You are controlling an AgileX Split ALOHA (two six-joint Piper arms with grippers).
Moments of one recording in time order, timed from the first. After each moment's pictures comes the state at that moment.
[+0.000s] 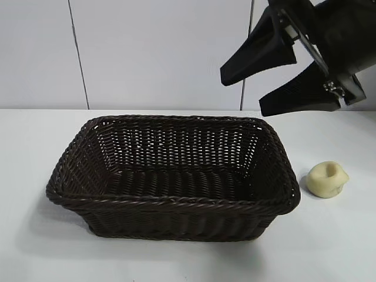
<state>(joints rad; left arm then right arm) 0.00 -0.01 -0.49 -0.06 1.13 0.05 0.24 1.37 -0.82 1.08 0.70 -0.67</state>
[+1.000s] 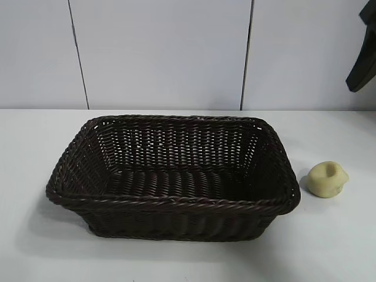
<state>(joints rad) 0.00 -0.01 -0.49 -0.06 1.13 0.05 -0.06 1.50 -1.10 0.32 0.89 -0.18</state>
